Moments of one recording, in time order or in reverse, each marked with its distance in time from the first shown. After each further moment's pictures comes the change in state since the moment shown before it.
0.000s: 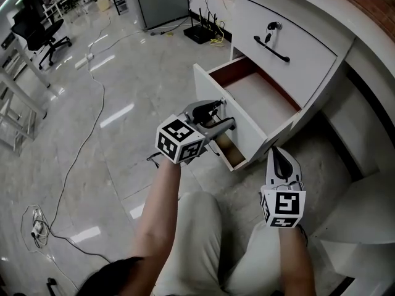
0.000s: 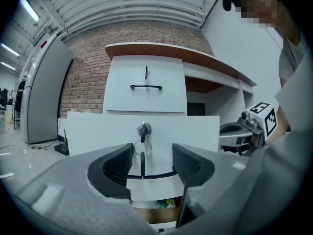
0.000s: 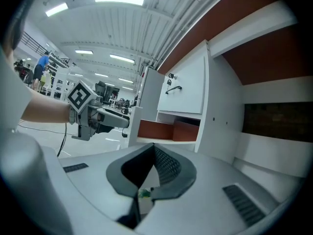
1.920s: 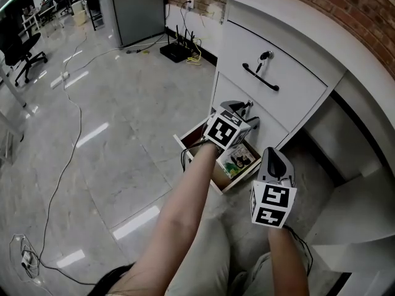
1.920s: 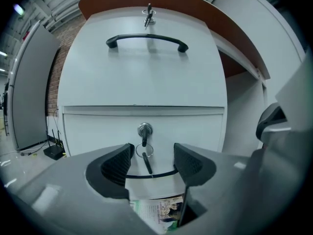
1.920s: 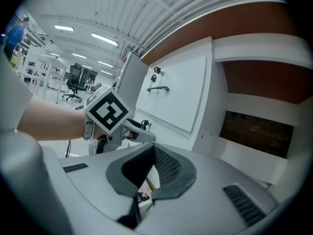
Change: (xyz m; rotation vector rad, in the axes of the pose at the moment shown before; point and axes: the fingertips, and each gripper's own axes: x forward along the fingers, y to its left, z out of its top) left arm 0.156 0.019 0.022 0.031 0.141 -0.031; right arm 0.041 -0.033 0.040 -0.010 0.146 -0.293
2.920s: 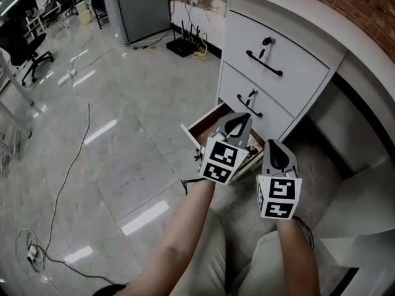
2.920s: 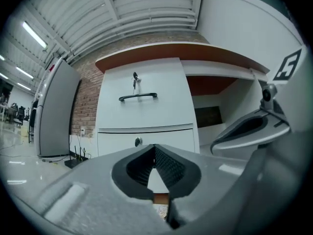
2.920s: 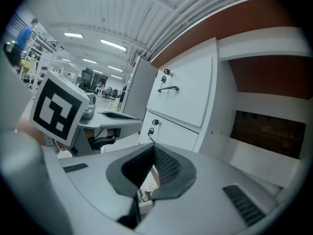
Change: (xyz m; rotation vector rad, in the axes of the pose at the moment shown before) left arm -0.097 -0.050 0.009 0.038 -0.286 0.233; right arm -0.012 0.017 -0.010 -0.026 -0.042 0.123
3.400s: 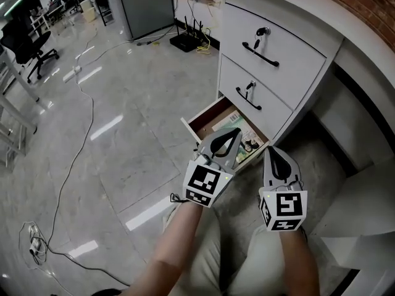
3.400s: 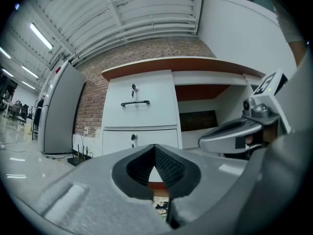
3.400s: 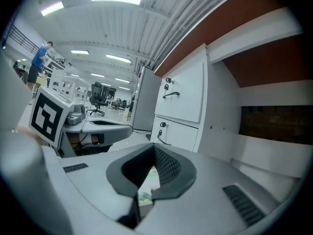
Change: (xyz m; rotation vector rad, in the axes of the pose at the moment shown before) left arm -0.062 -0.030 -0.006 -0.021 -0.038 0.023; right arm -0.038 0.006 -0.009 0.054 -0.102 0.143
